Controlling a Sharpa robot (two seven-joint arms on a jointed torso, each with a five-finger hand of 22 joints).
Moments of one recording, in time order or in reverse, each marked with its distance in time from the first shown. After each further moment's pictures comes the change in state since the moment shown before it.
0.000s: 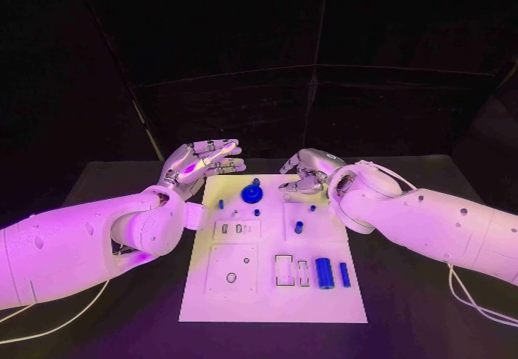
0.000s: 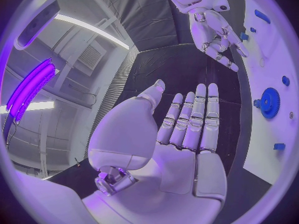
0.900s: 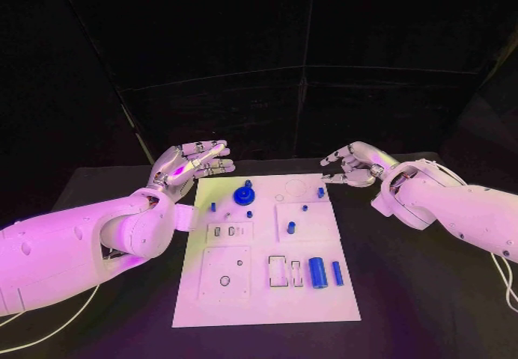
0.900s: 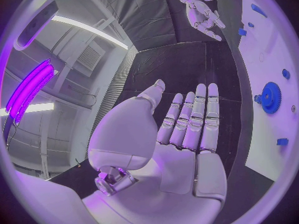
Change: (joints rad) left arm 0.000 0.008 0.000 -0.028 0.000 0.002 0.001; left_hand 0.000 0.000 0.000 0.000 0.000 0.000 0.000 0.000 0.000 0.000 0.000 0.000 0.000 0.000 0.000 0.000 -0.001 0.000 0.000 0.000 0.000 -0.001; right arm -0.002 -0.228 -0.001 -0.058 0.296 0.005 0.320; right_hand 0.053 0.005 -0.025 -0.033 0.093 0.000 0.000 -0.005 0.001 -0.011 0.000 -0.009 0.000 0.000 0.000 0.000 0.000 0.000 -0.009 0.009 -0.018 -0.030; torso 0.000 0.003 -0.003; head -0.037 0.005
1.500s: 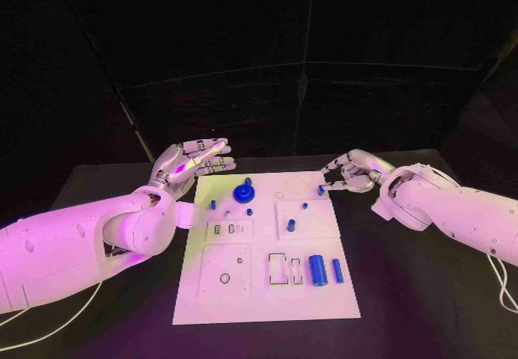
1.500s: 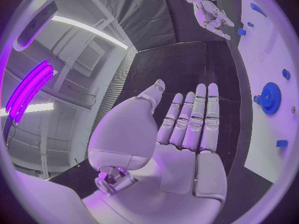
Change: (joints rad) left arm 0.000 0.016 0.000 -0.014 0.000 0.001 0.000; left_hand 0.000 0.000 0.000 0.000 0.000 0.000 0.000 0.000 0.000 0.000 0.000 0.000 0.000 0.000 0.000 -0.004 0.000 0.000 0.000 0.000 0.000 -0.001; right arm -0.032 0.037 0.000 -0.101 0.003 0.067 0.036; right_hand 0.007 -0.007 -0.007 -0.007 0.000 0.000 0.000 -0.004 0.000 -0.003 0.004 -0.004 0.000 0.000 0.000 0.000 0.000 0.000 -0.004 -0.004 0.000 -0.004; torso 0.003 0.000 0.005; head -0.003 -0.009
